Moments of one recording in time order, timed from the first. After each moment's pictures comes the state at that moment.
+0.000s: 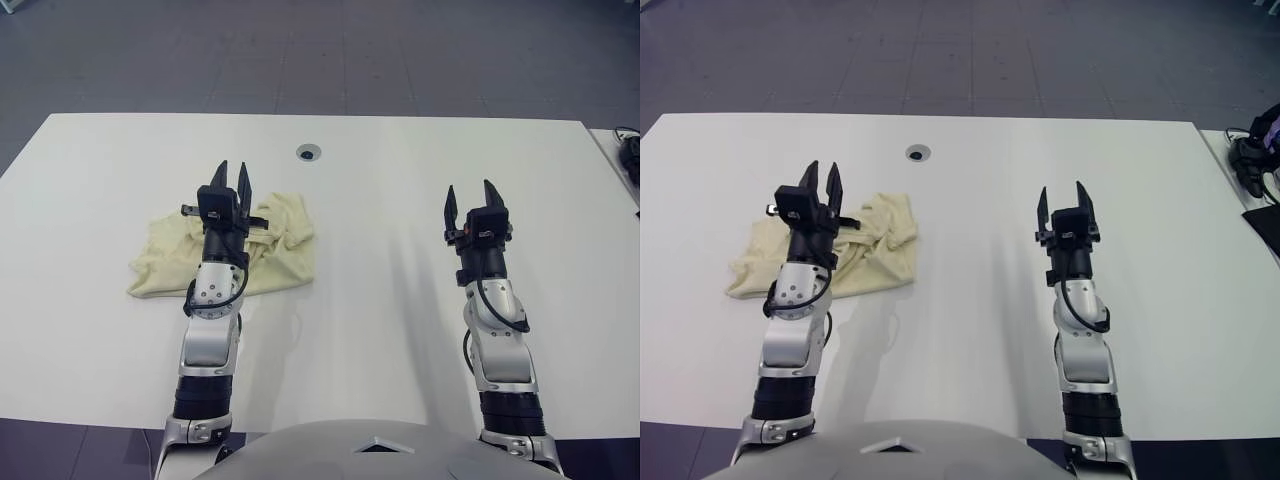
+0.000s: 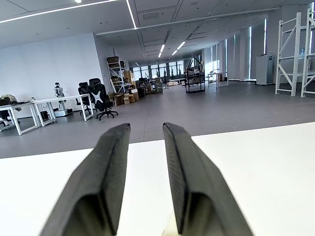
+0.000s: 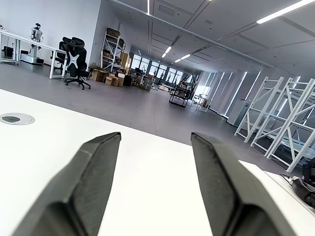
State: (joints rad) left arm -0.04 0.06 -0.01 -0.19 0.08 -0.07 0.01; right arm 0.04 -0.15 -0.05 -0.17 -0.15 -0.08 -0.02
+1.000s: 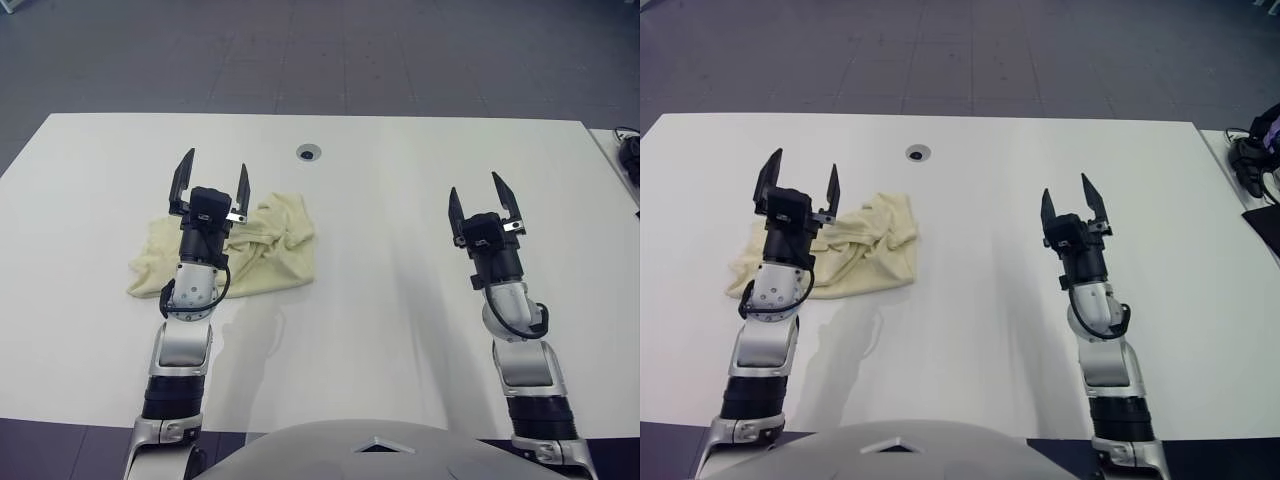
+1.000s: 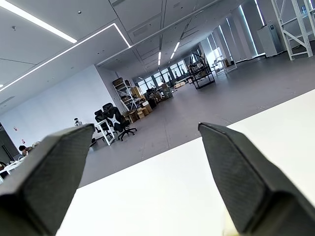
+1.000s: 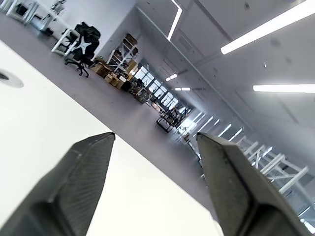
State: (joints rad) left arm -0.03 0.22 0.01 -0.16 0.24 -0.19 0.00; right arm 0.06 -0.35 -0.03 -0.16 -0.41 -0.21 -0.03
